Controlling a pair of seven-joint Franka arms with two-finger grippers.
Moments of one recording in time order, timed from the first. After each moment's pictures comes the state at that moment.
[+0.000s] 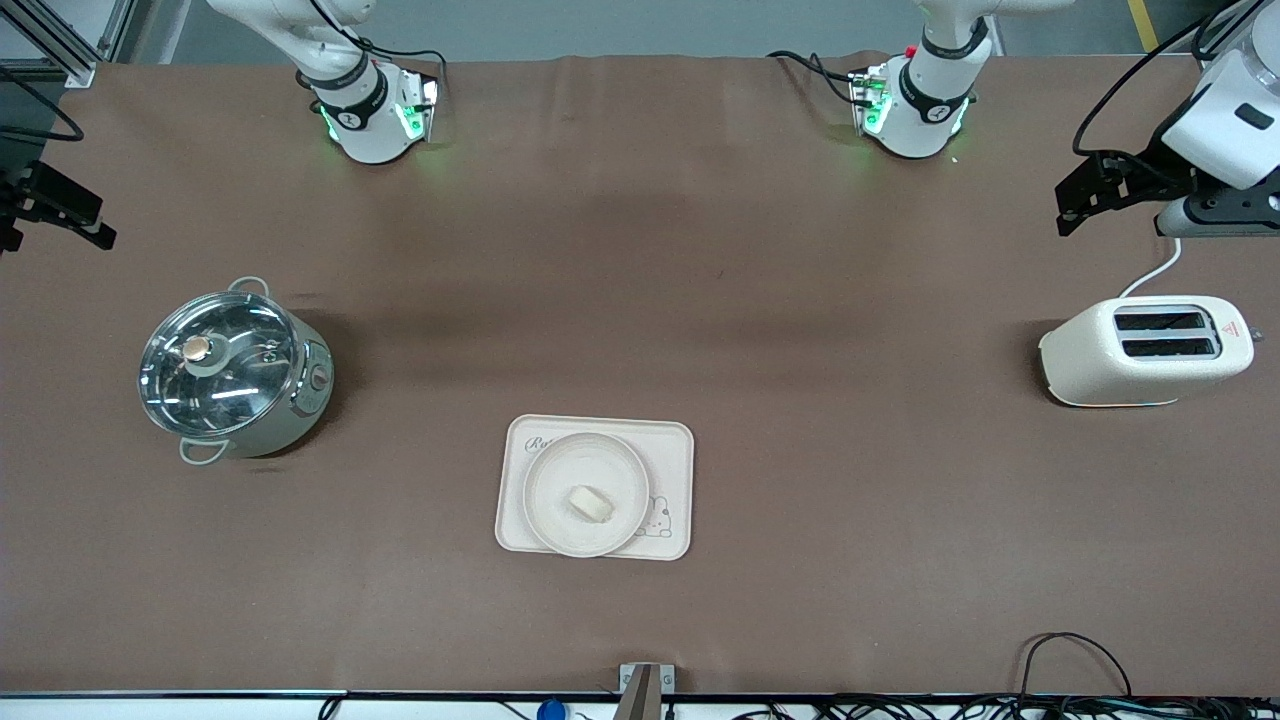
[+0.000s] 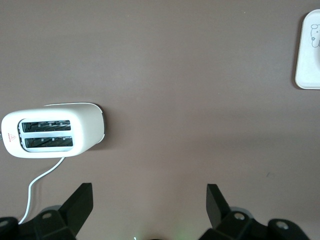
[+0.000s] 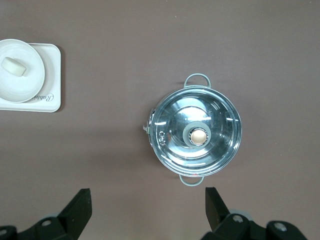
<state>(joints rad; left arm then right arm) -0.06 -0.07 -0.09 -1.58 0.04 1.51 -0.10 -0.09 -0.05 0.02 -1.52 0.03 1.50 -0.07</state>
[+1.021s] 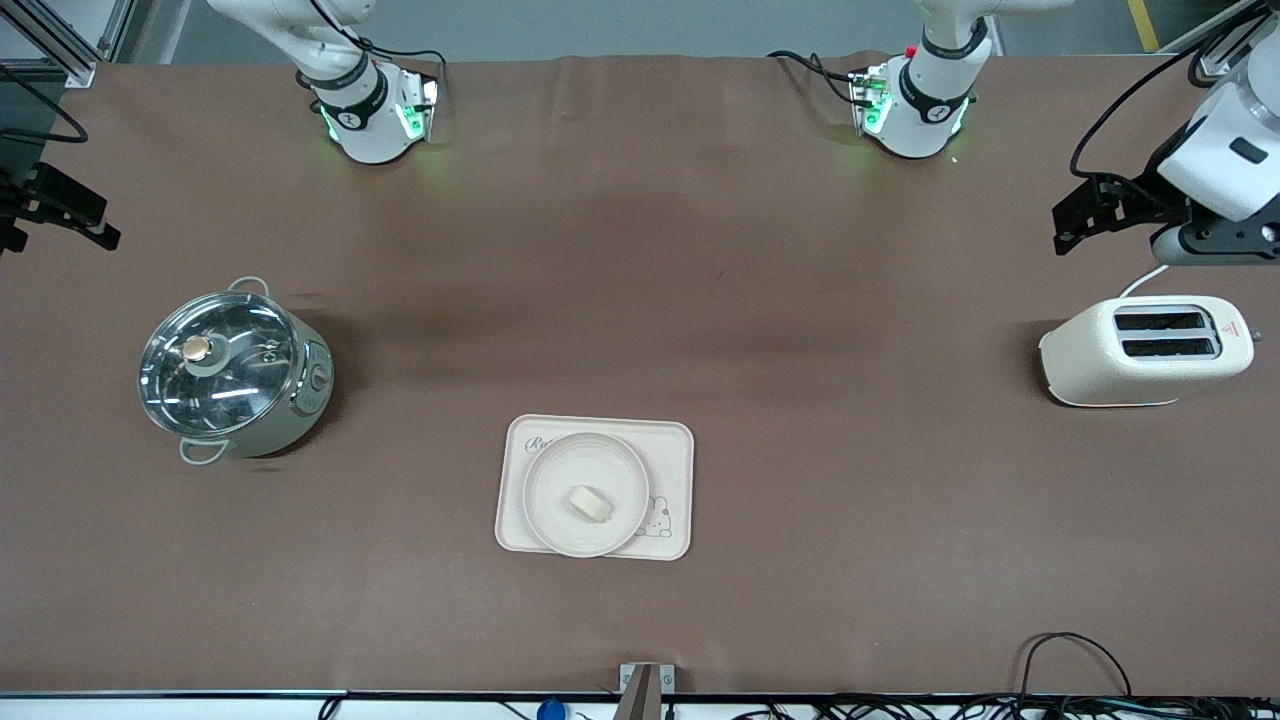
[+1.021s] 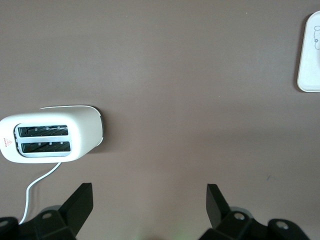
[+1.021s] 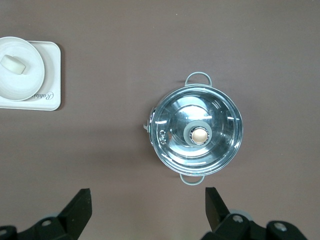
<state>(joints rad) -0.06 -0.01 -0.08 -1.54 0.04 1.51 -0.10 -0.09 -0.05 0.02 -1.53 0.03 1.50 -0.07</state>
